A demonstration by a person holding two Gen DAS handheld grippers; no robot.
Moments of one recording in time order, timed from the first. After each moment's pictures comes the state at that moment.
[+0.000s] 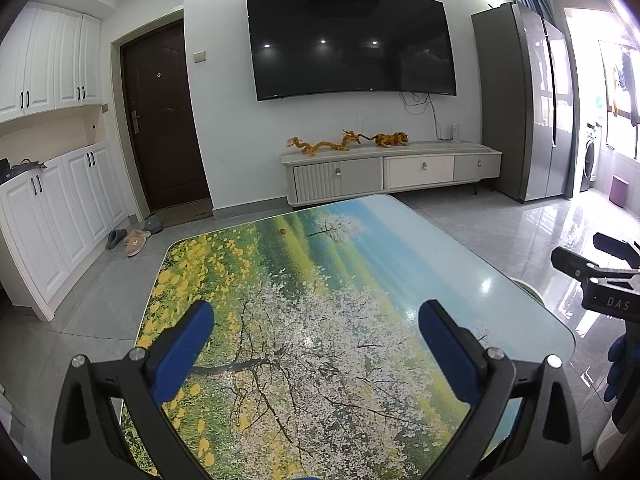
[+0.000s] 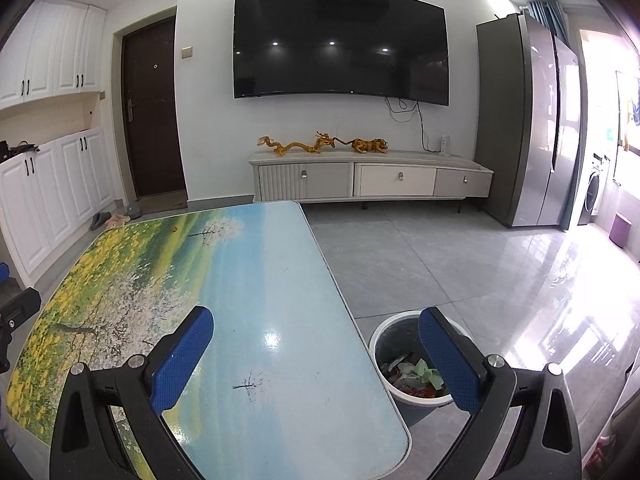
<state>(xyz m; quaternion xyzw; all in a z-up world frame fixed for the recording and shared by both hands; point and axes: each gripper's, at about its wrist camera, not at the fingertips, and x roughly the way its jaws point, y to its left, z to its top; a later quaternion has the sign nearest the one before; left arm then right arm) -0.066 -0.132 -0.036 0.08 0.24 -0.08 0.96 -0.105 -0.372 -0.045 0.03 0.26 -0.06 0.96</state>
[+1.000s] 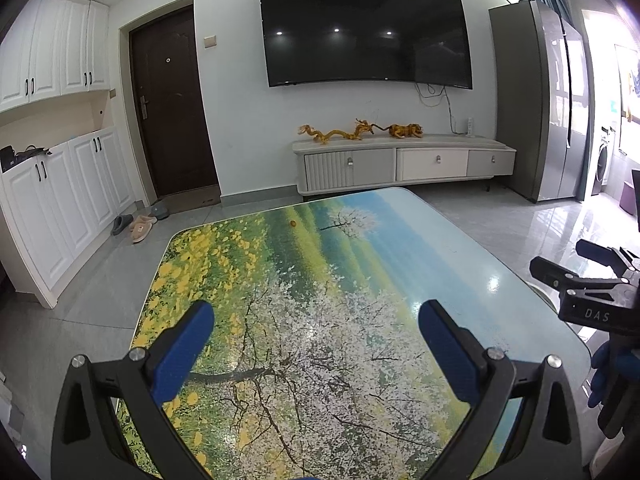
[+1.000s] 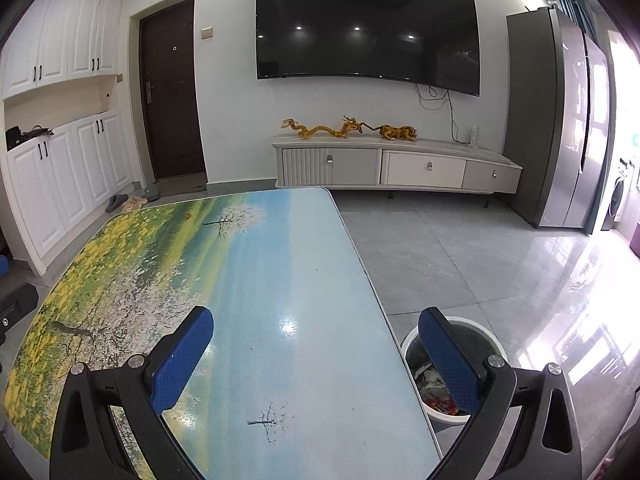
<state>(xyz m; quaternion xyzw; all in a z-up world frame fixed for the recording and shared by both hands) -0.023 -0.126 -0.041 0.07 0.26 -0.06 0.96 -0.049 -0.363 -0.062 0.02 0.29 -0.01 0.96</state>
